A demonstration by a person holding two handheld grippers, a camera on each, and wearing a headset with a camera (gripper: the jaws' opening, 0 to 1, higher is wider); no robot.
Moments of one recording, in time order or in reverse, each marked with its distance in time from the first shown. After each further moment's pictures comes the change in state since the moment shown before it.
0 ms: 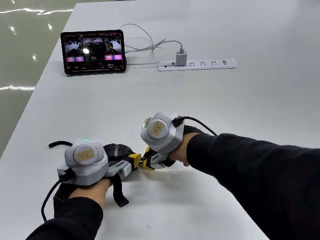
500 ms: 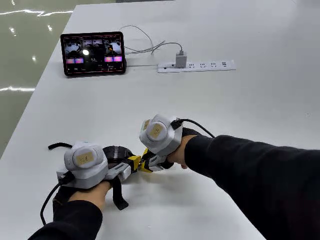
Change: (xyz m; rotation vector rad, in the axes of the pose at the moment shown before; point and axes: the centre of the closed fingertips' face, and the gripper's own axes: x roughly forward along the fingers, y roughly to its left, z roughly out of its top) left arm 0.000 0.000 0.000 0.003 -0.004 0.000; right arm 0.003 0.001 0.004 -0.001 -0.014 0.006
